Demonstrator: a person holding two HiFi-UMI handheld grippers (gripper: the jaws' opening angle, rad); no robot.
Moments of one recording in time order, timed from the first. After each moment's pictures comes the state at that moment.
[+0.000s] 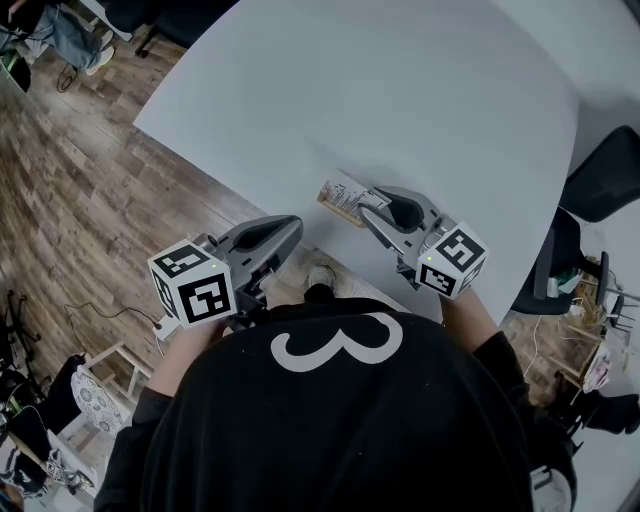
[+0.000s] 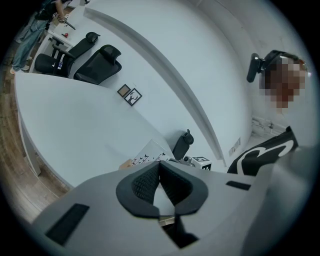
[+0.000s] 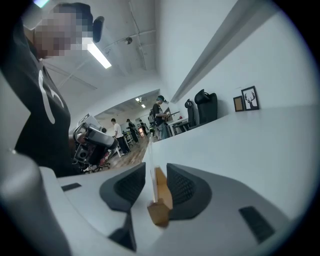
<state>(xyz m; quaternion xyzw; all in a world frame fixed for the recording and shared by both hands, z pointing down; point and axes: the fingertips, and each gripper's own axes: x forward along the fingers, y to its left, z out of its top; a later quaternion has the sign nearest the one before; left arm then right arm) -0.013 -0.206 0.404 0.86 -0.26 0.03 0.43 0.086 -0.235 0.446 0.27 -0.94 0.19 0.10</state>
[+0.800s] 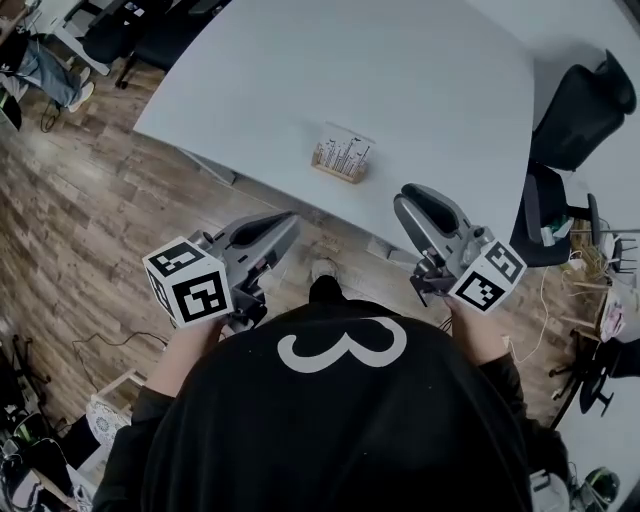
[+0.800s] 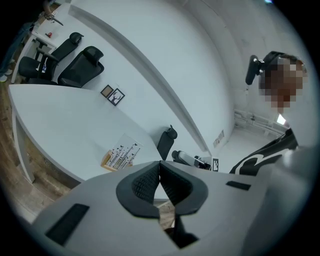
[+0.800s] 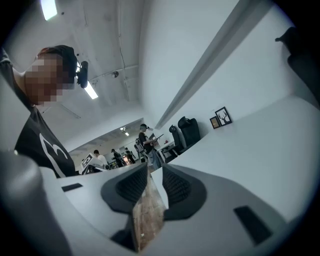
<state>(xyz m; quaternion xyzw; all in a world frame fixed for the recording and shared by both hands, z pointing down) -0.023 -0.133 0.355 0.90 -0.19 0.03 0.39 0.122 -0.137 0.334 0.39 -0.89 0.22 -0.06</state>
